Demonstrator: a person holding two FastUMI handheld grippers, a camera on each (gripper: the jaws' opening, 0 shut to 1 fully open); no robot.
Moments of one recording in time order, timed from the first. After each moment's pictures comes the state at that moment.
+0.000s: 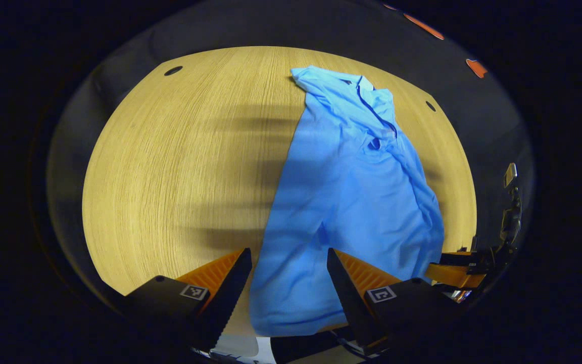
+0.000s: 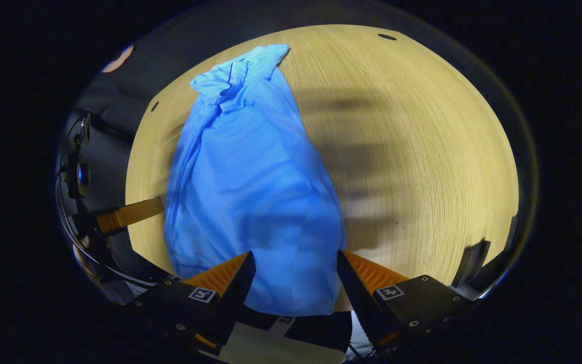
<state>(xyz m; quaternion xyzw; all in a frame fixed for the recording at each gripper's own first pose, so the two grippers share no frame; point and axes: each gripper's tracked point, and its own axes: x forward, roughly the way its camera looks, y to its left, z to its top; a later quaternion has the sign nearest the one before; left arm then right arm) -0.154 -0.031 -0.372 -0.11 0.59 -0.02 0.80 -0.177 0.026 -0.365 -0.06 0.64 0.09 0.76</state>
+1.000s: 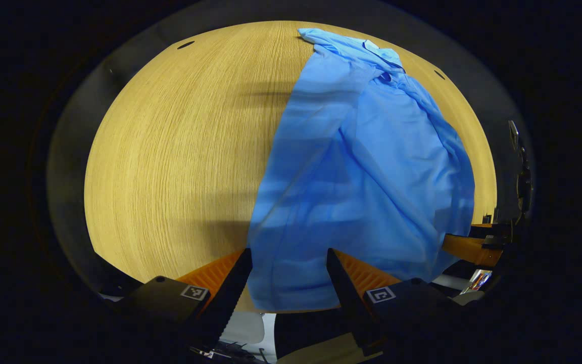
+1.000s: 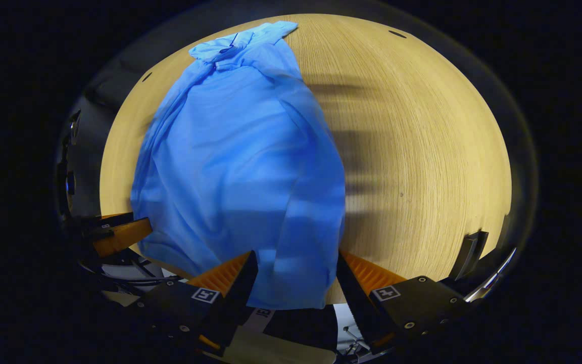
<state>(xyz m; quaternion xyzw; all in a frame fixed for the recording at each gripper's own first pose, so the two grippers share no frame) -0.256 -0.035 -0.405 -0.07 0.65 0.01 0.76 -0.203 0.004 -0.395 -0.14 0.66 0.06 0.74</state>
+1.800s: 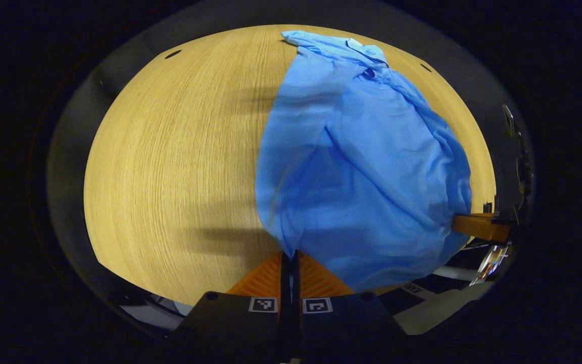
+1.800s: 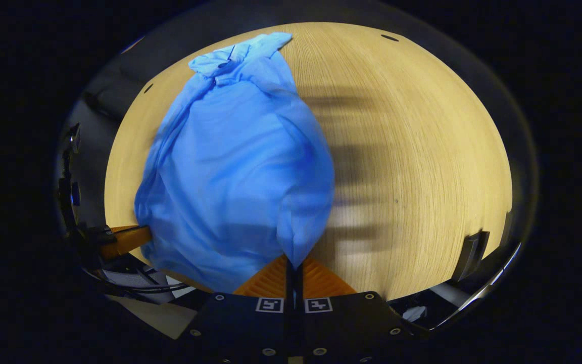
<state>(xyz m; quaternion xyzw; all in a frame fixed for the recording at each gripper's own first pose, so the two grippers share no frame) -0.247 -0.042 -0.396 -0.05 0.62 -0.02 0.78 -0.185 0.015 -0.382 -0.11 0.62 0.07 0.77</state>
